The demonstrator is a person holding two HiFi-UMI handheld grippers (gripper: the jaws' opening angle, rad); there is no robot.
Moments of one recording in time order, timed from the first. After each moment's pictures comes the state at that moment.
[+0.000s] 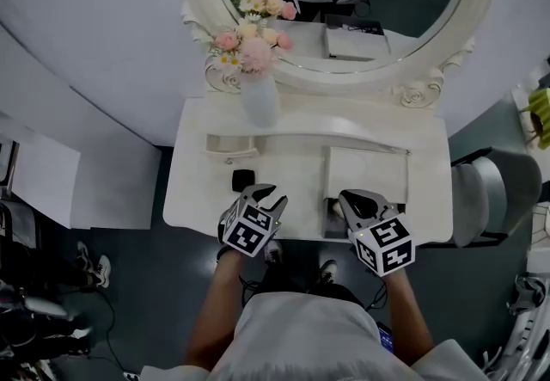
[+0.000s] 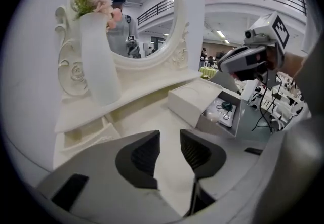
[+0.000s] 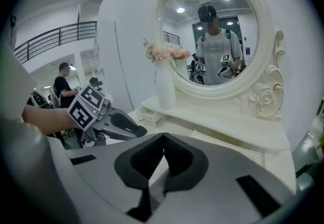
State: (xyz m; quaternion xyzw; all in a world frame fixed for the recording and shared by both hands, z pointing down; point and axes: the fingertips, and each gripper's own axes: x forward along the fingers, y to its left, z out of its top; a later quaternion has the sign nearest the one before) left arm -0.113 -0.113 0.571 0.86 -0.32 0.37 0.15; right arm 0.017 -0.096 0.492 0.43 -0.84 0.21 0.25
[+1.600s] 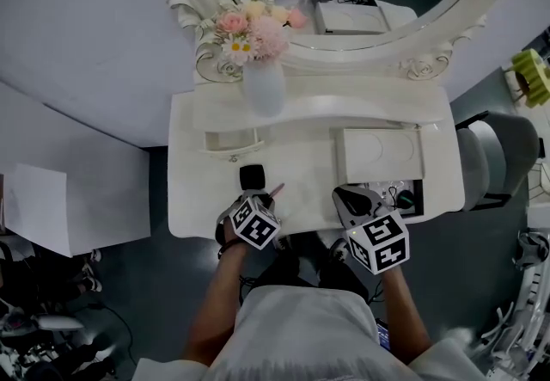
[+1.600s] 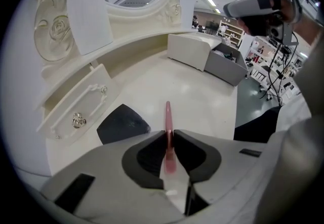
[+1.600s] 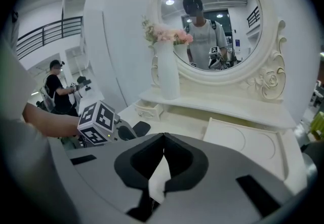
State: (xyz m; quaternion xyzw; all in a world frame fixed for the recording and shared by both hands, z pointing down) left arm -0.188 -0.100 0.684 0.81 -0.22 0.52 0.15; right arm -0.046 -0.091 0.532 0.47 -0.80 0.25 0.27
